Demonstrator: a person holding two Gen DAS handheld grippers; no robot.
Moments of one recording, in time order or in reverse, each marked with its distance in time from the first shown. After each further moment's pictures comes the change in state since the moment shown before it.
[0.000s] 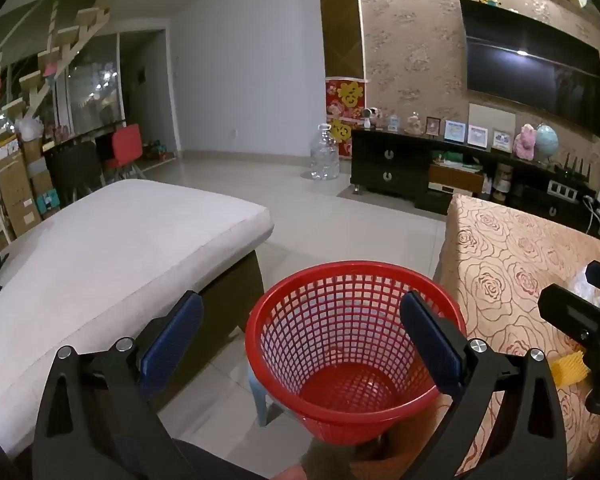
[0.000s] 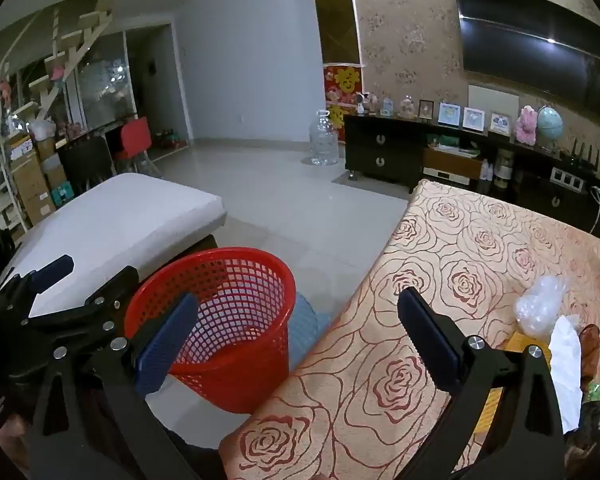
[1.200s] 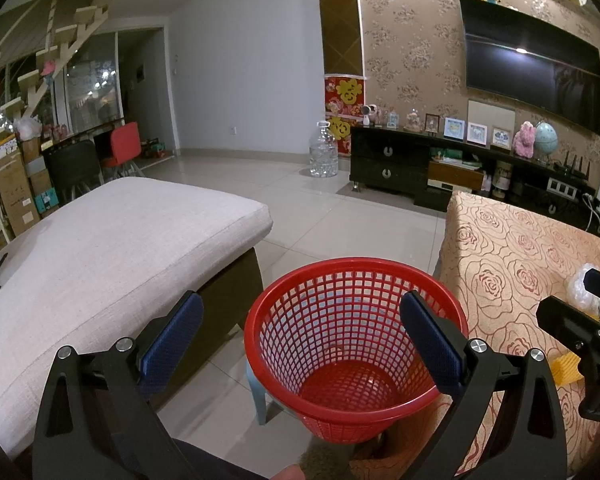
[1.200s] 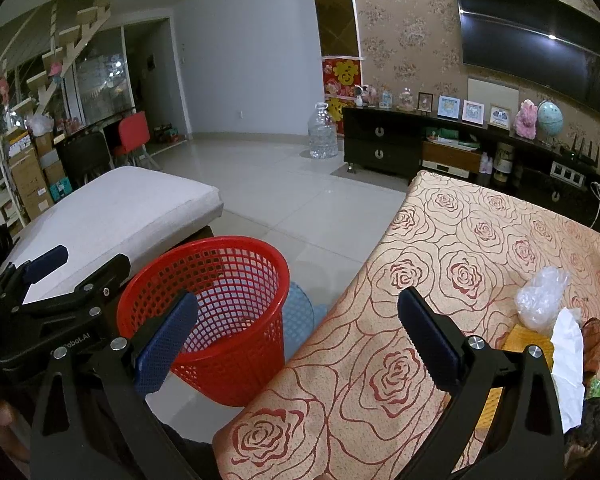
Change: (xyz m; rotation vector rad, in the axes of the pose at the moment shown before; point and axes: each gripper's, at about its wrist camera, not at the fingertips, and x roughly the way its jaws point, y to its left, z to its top) left arm 0.001 -0.001 -0.001 0.012 0.005 0.001; right arm 0.006 -0.005 -0.004 0.007 0.034 -0.002
